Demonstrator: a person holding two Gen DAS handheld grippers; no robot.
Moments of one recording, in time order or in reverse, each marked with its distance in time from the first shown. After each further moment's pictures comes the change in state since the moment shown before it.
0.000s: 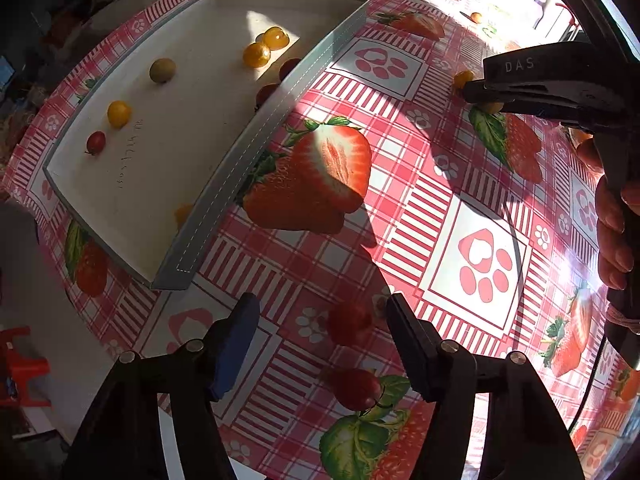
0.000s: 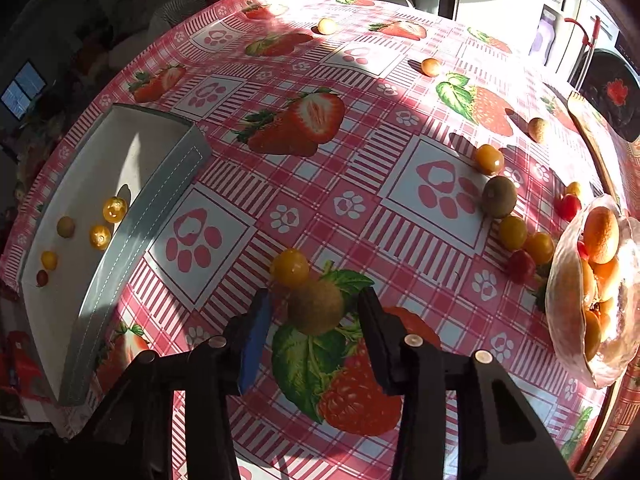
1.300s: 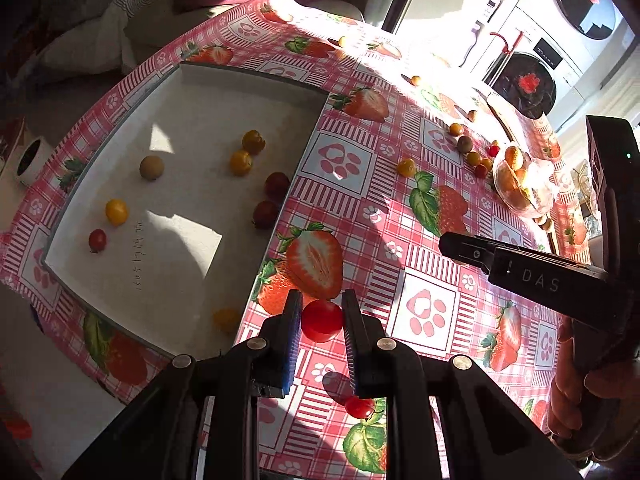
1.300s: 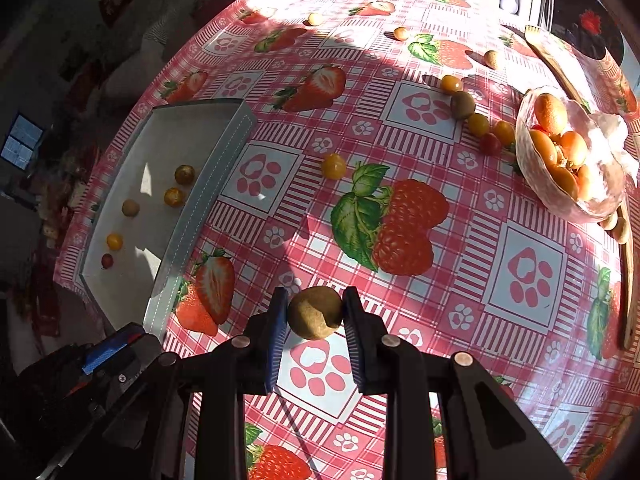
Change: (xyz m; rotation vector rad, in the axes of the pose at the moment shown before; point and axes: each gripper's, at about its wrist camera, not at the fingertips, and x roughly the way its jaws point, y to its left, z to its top) left arm -0.076 0.041 0.054 0.117 -0.121 -0.236; right arm -0.072 0.027 -0.065 0.192 0.042 0.102
